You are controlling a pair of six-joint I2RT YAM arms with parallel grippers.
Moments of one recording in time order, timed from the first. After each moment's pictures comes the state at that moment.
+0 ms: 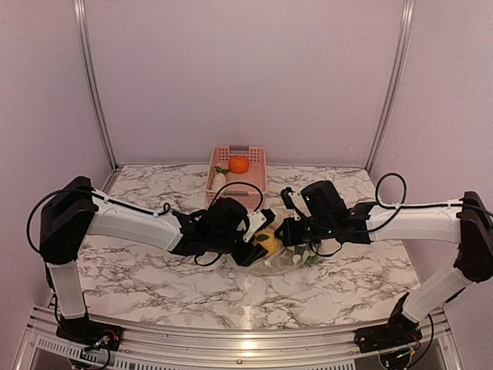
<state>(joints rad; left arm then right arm) -1.04 1.94 1.19 0.07 -0.03 0.03 0.80 1.47 0.87 -0.13 -0.08 0.50</state>
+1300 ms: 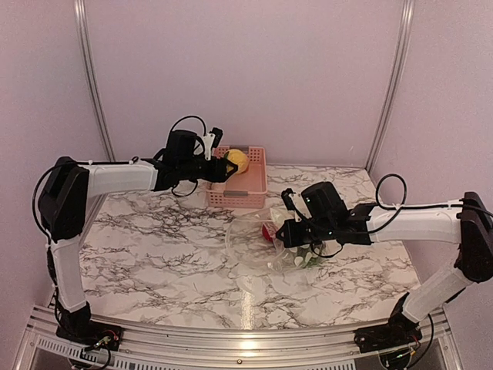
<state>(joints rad) -0.59 1.95 1.45 0.13 0.25 -0.20 0.80 1.47 0.86 -0.13 -0.06 0.48</state>
